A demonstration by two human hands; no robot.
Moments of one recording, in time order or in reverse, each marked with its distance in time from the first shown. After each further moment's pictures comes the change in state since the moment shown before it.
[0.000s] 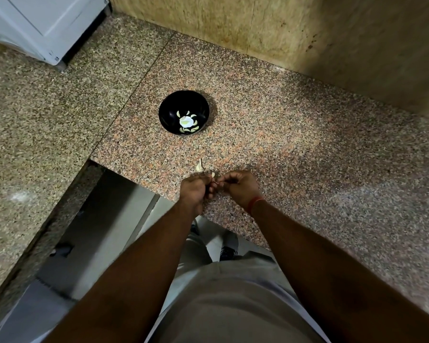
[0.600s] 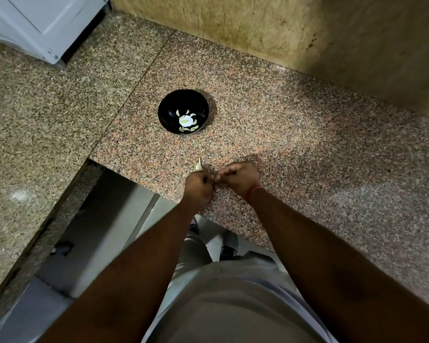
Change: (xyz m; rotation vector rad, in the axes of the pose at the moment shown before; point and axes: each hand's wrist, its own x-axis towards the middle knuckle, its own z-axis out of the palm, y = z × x) left_hand 0.004 -0.002 -0.003 0.601 -0.056 0.347; right_hand 0.017 -0.016 -0.006 -0.033 0.024 -0.001
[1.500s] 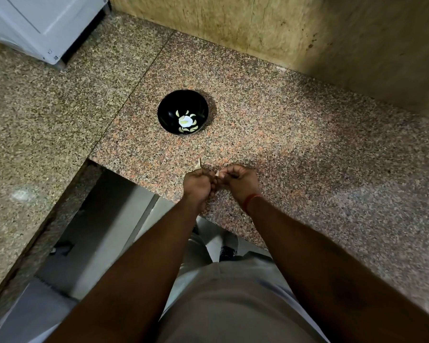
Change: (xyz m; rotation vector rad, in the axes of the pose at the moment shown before) left_hand 0.000 0.020 0.010 -0.449 0.137 -0.306; right_hand -0.004 0.019 0.014 0.257 0.092 0.060
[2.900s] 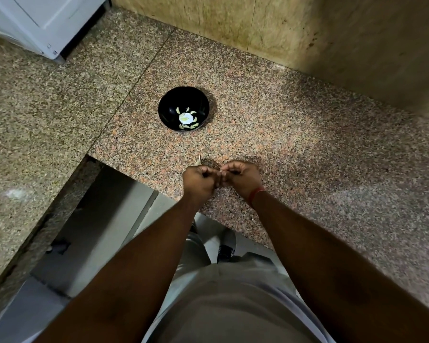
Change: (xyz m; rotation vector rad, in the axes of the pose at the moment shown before) left_hand -0.013 0.000 -0.011 0.312 -0.055 0.309; right_hand -0.001 -0.010 -0.010 -0.129 -0.084 -0.053
